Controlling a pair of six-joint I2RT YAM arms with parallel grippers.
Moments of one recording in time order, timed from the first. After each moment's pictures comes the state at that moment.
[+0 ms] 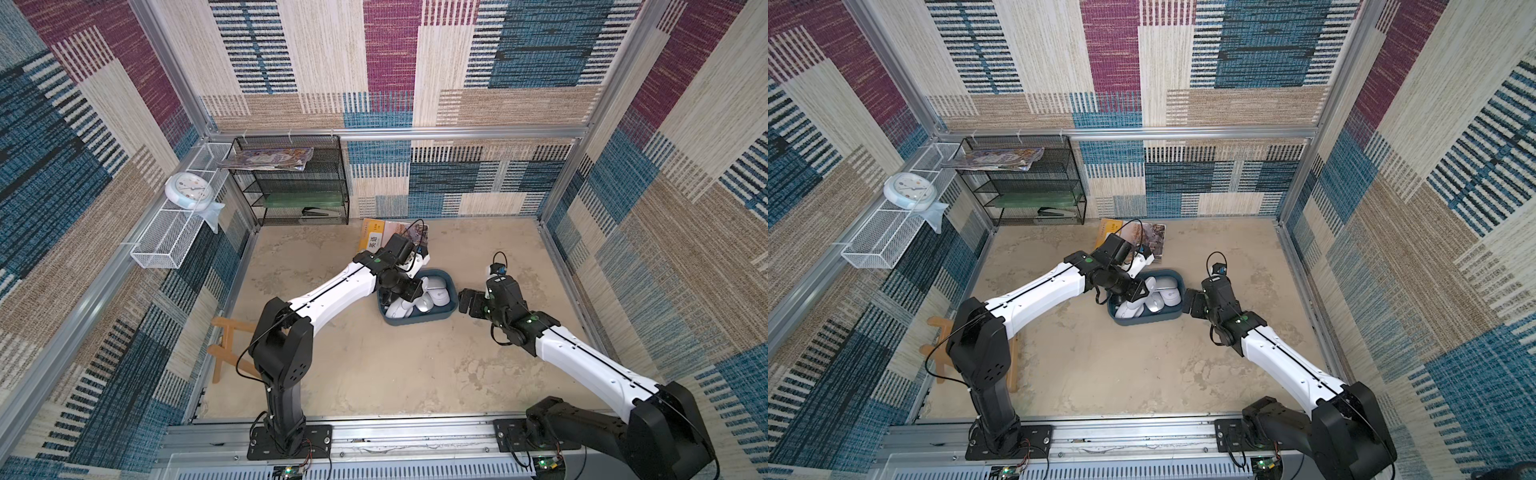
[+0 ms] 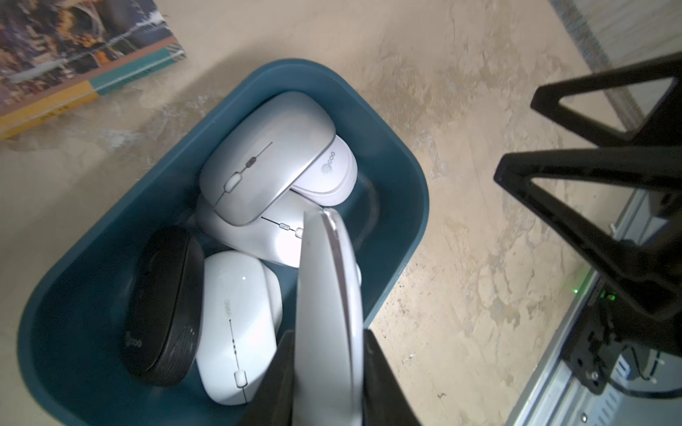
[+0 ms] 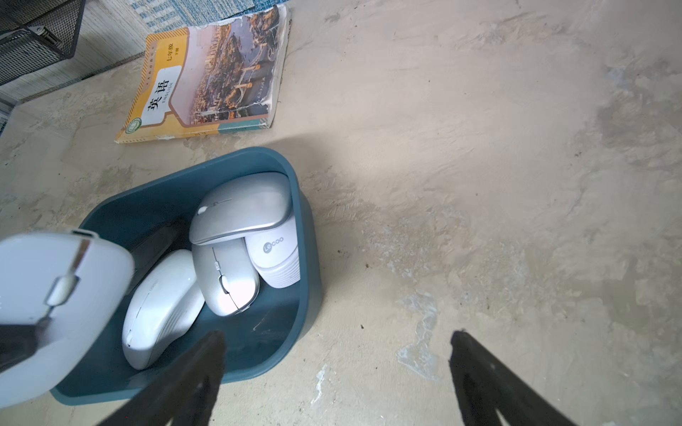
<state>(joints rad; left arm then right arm) -0.64 1.82 1.51 -0.66 0.29 -0.10 0.46 1.14 0.67 -0.23 0.18 0.51</state>
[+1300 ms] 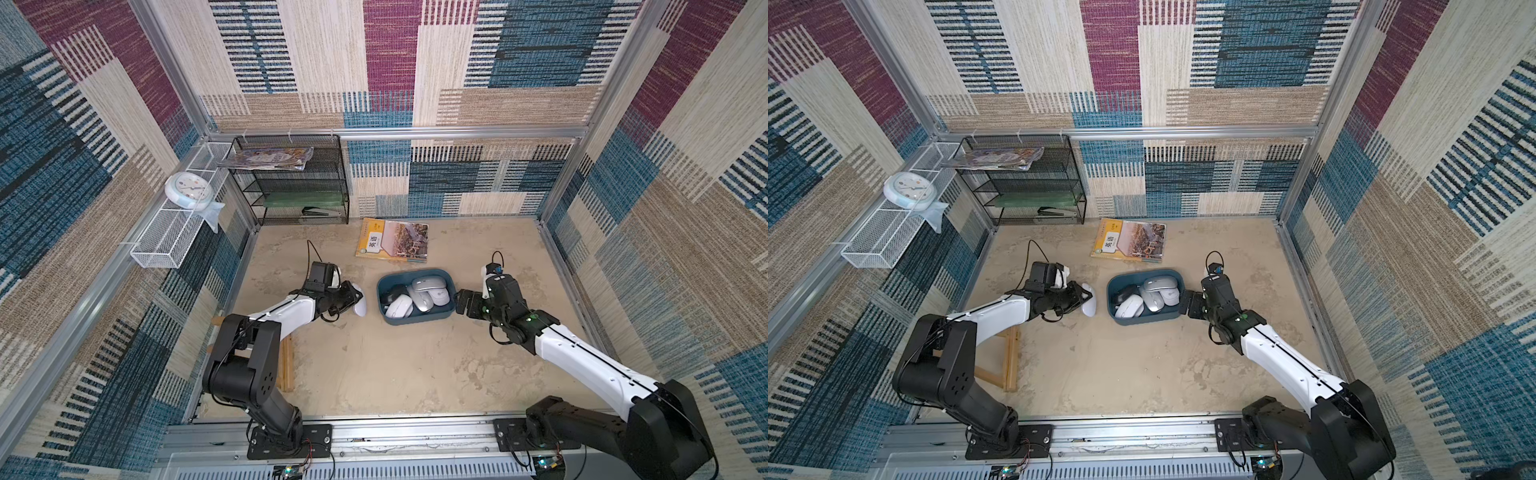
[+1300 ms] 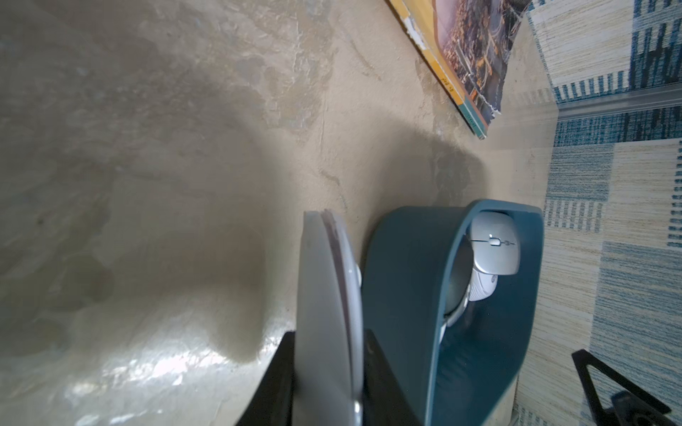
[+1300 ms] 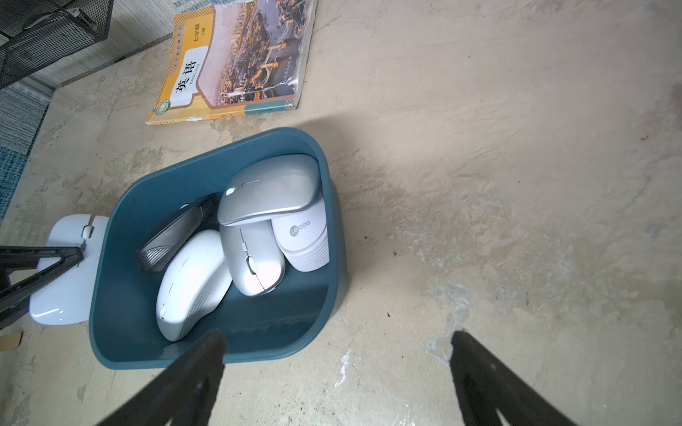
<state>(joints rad) -0.19 1.65 0.86 -0.11 0.43 -0.71 0.46 1.16 0.68 -0.23 0.09 0.51</state>
